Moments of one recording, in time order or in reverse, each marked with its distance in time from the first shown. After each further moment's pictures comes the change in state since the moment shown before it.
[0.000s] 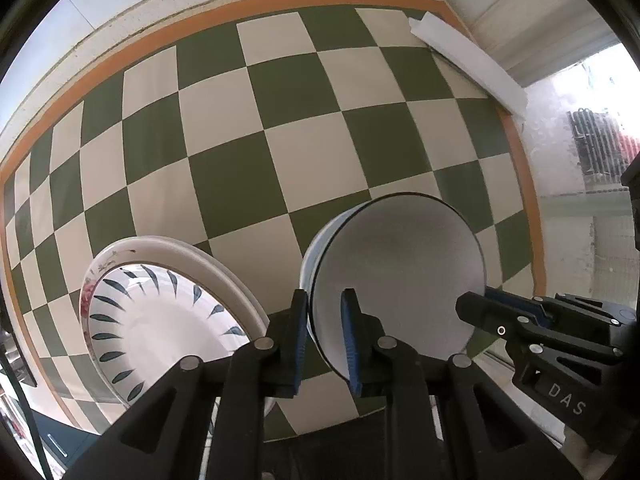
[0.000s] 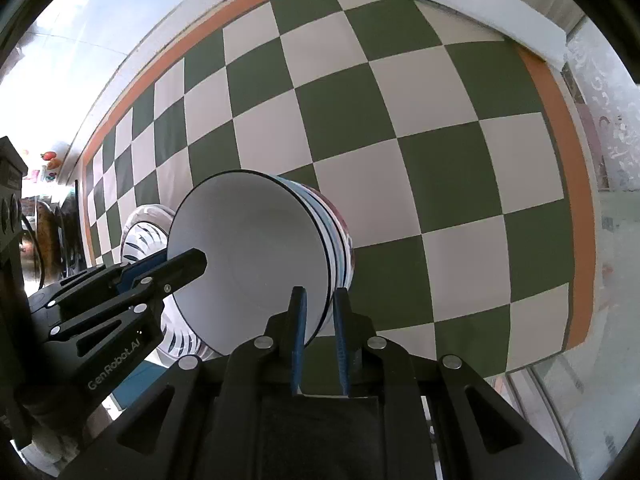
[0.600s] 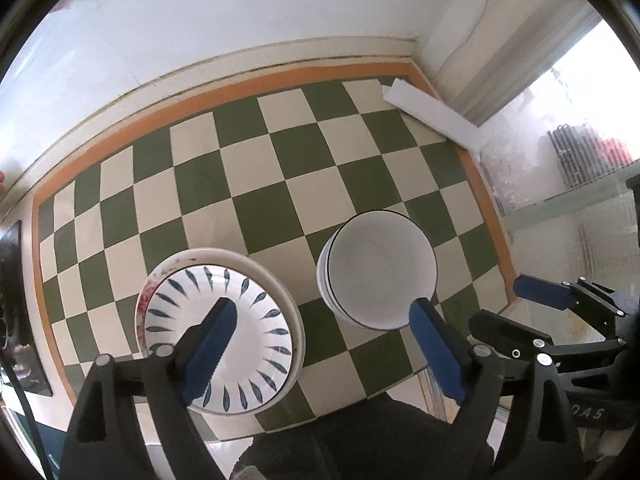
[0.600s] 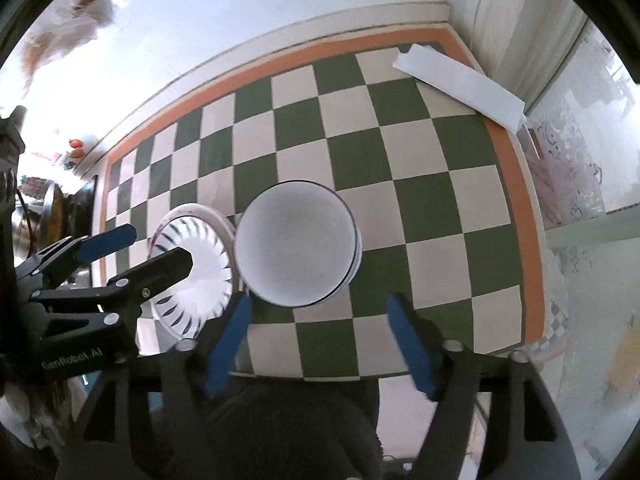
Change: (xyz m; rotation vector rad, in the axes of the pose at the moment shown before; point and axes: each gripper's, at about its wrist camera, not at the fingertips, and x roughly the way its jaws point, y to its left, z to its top) left arm -0.098 0.010 -0.046 0.052 -0.206 -0.007; right arm -0.094 0.036 -0.065 -0.114 -0.207 -0.062
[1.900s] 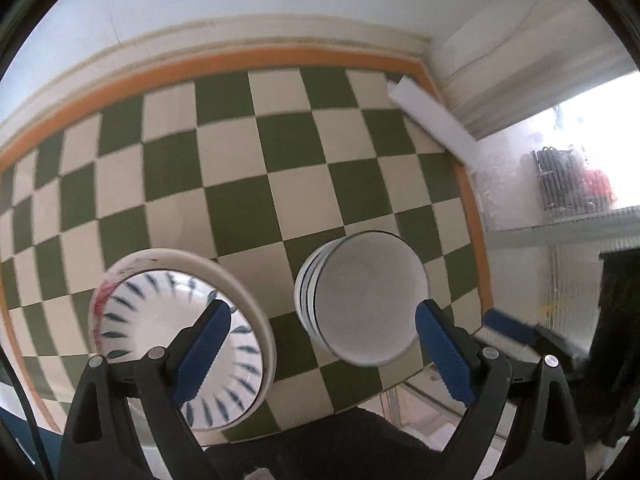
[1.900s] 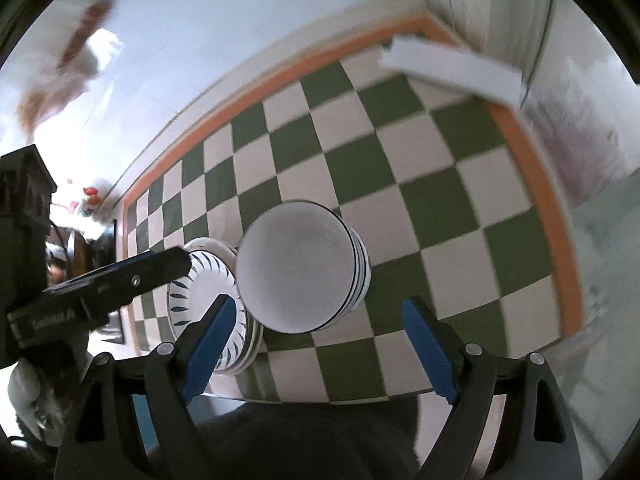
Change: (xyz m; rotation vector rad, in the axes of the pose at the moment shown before) left arm 0.054 0.020 0.035 -0.124 0.095 -0.143; right arm 0.031 -0.038 0.005 0.160 -0.036 0.149
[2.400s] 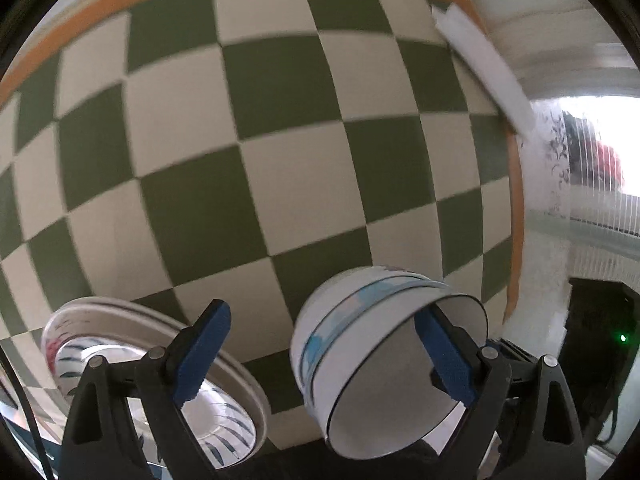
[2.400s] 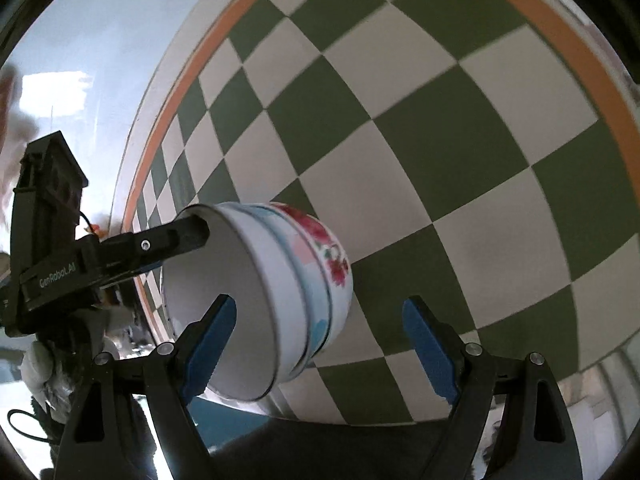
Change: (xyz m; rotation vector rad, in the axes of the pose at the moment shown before) left arm 0.107 0.008 0.049 -0.005 0.292 -0.021; right arm 0.111 -0.071 0.015 0.232 0.162 0.167
